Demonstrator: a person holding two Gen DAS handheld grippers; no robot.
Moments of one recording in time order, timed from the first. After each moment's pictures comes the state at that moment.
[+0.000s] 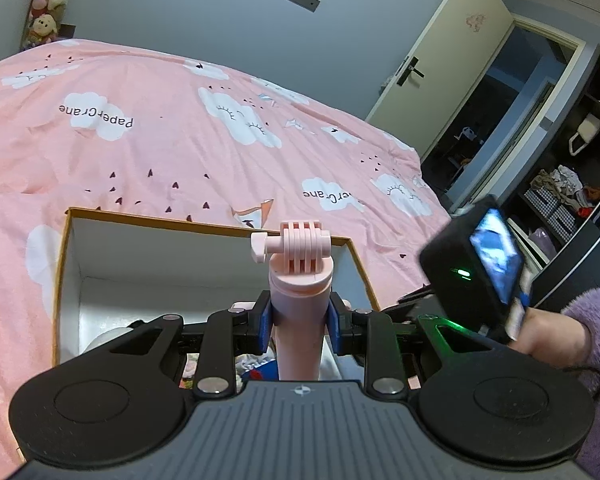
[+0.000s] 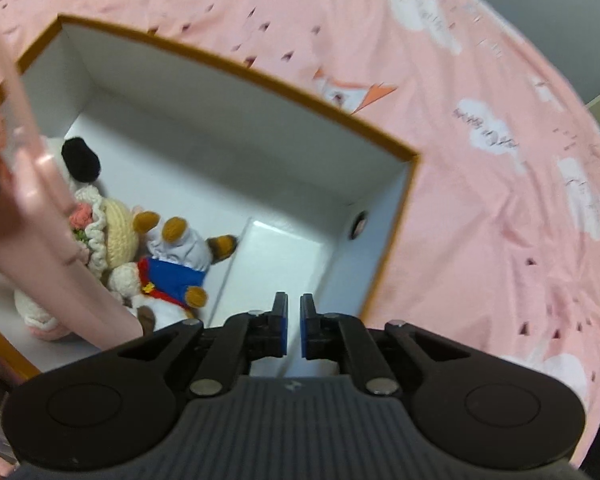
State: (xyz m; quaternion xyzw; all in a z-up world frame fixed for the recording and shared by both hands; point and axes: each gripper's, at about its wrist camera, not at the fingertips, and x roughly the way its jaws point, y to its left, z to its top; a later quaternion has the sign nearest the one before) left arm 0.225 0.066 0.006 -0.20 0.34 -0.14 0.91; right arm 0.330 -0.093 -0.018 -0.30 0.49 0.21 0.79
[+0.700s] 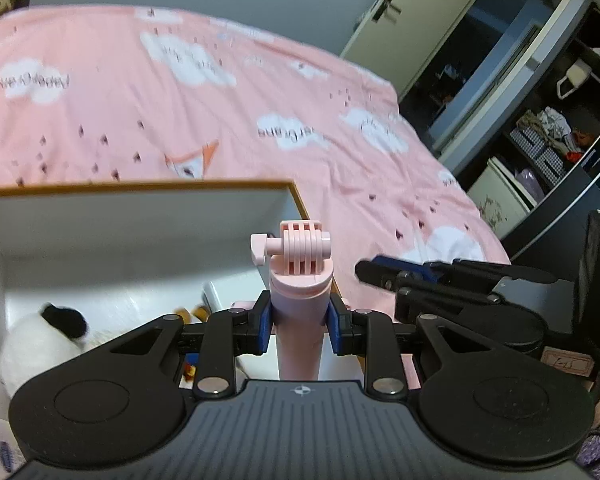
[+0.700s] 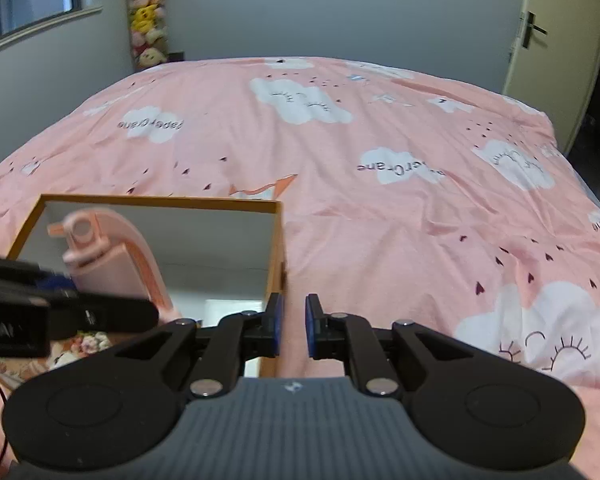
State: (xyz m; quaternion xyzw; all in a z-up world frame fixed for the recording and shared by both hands) left arm 0.269 -0.001 -0.016 -0.17 0.42 -0.19 0.87; right arm 0.308 -0.173 0.008 -0.08 0.36 0.17 0.91
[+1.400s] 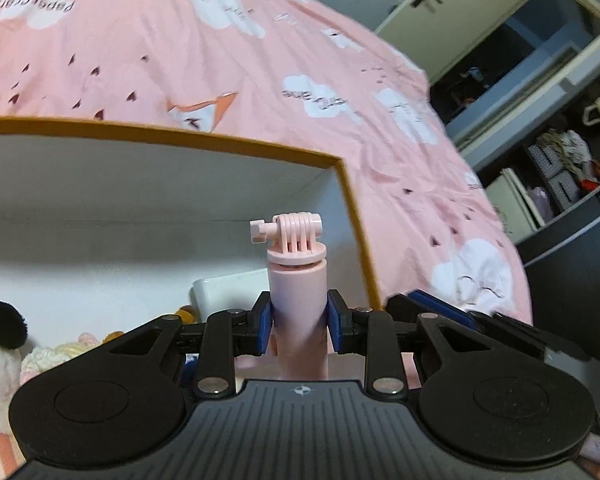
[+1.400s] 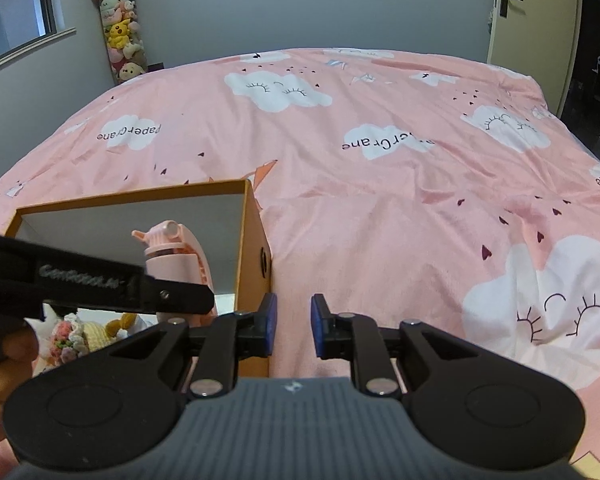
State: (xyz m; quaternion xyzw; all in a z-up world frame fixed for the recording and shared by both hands) left arm 0.327 -0.002 -0.075 -0.23 0.47 -0.16 0.84; right arm 0.318 -0.186 -0.022 -0.03 0.37 0.15 0.92
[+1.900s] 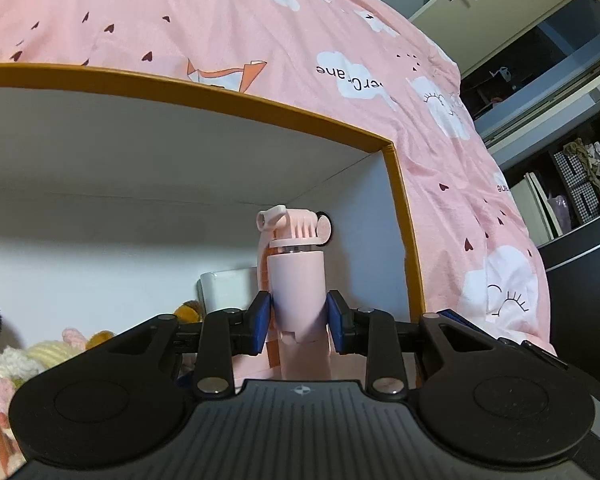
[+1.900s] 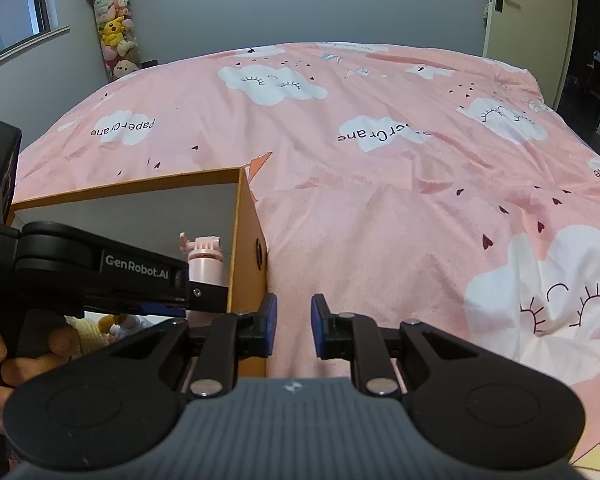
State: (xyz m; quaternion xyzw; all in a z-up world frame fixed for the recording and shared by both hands) left arm 0.343 -0.005 -0.098 -0.25 0.50 -0.13 0.82; right arm 0.319 -0.185 -0.028 -0.03 0.38 0.15 0.91
